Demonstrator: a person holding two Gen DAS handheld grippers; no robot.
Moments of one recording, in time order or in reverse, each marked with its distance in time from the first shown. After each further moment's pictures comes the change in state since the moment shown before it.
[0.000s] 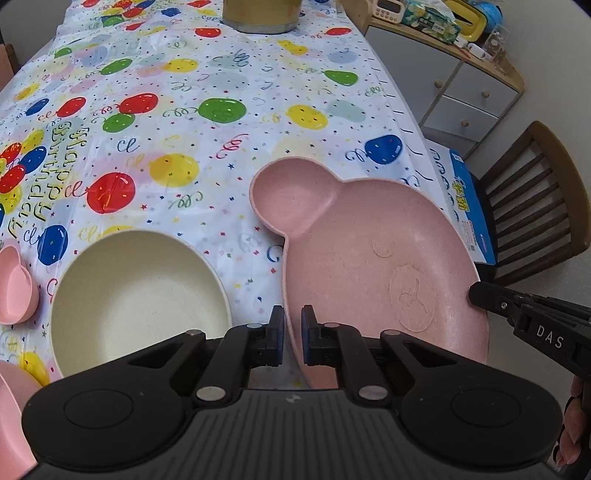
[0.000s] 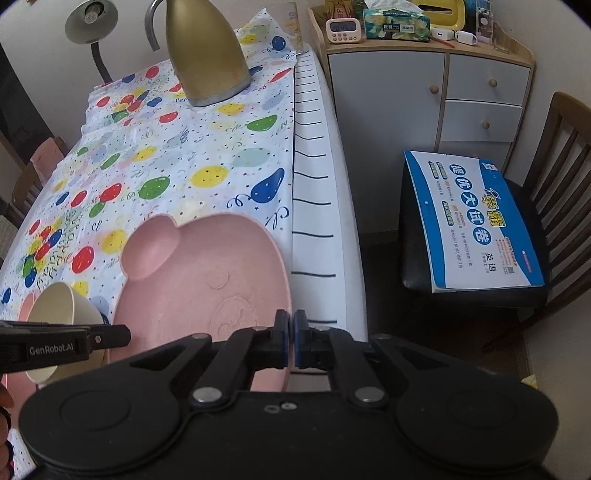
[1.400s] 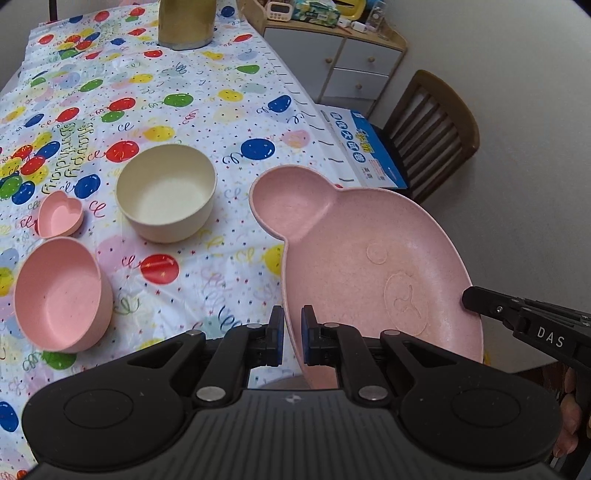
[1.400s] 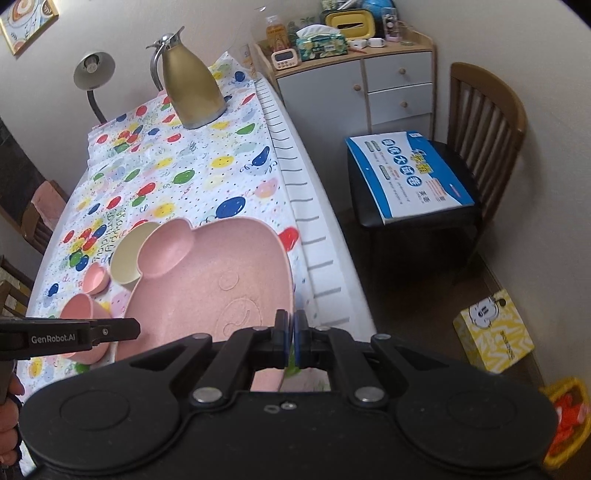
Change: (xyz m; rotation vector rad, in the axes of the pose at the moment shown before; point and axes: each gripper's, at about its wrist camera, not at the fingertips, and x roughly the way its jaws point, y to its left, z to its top) left arm -0.158 0.029 -0.136 0.239 0.003 -0.190; right arm -0.182 0.065 -0.148 0.221 -0.096 -0.093
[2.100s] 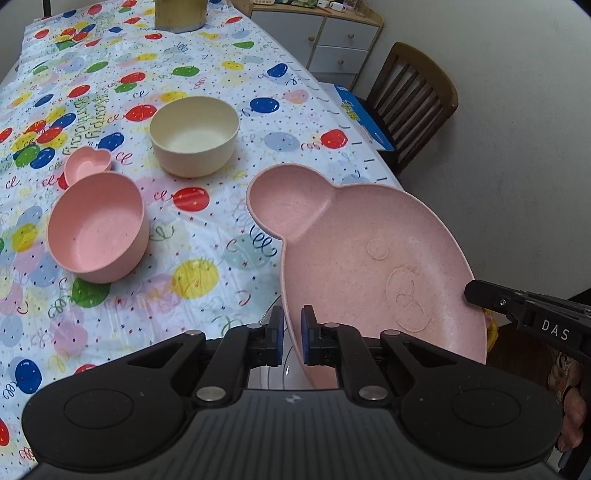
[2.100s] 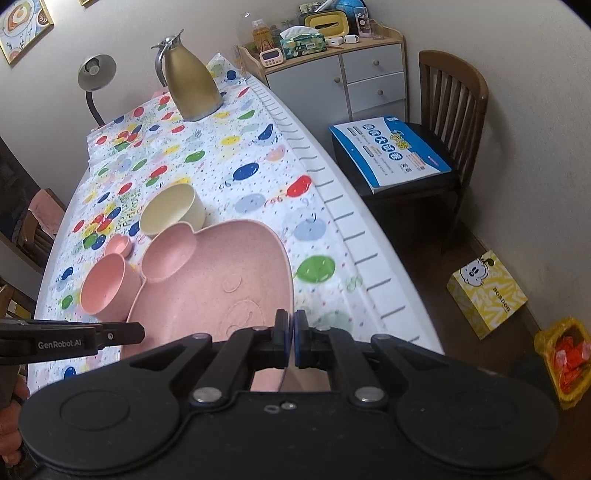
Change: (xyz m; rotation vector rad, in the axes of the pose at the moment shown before) left arm -0.034 0.041 -0.073 0.083 0.045 -0.033; right arm -0.042 0.051 -0.090 0.078 -0.022 -0.050
